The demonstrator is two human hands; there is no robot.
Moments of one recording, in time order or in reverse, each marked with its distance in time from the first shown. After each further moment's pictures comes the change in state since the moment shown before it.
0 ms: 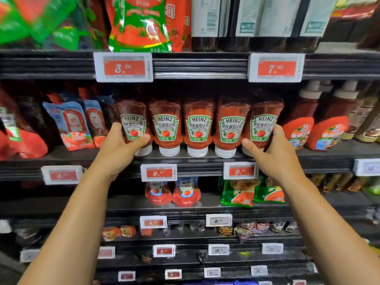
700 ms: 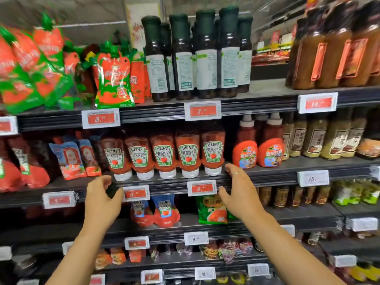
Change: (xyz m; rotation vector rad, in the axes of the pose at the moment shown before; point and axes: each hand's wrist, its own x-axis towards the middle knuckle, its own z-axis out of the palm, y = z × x) left_hand -0.086 -0.004 0.026 0.547 0.326 0.070; right_hand -0.051 0.019 -0.040 -0.203 -0.133 -0.124
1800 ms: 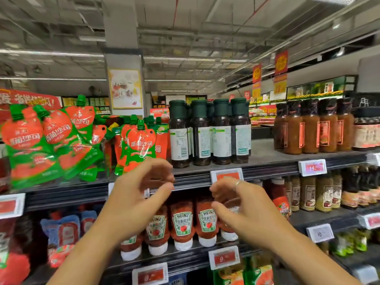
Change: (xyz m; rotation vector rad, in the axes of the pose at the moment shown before) left_hand 0.079 0.171 -0.120 -0.599 -0.368 0.741; right_hand 0.014 -0.191 -0.091 0.072 0.112 -0.268
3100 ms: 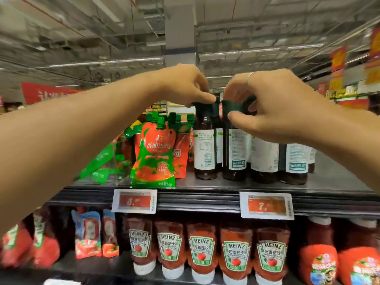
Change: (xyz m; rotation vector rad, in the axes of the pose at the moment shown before) left_hand 0.257 0.020 -0.023 0.959 -0.293 -0.178; right_hand 0.189 -0.016 -0.077 -0.376 0.046 -0.506
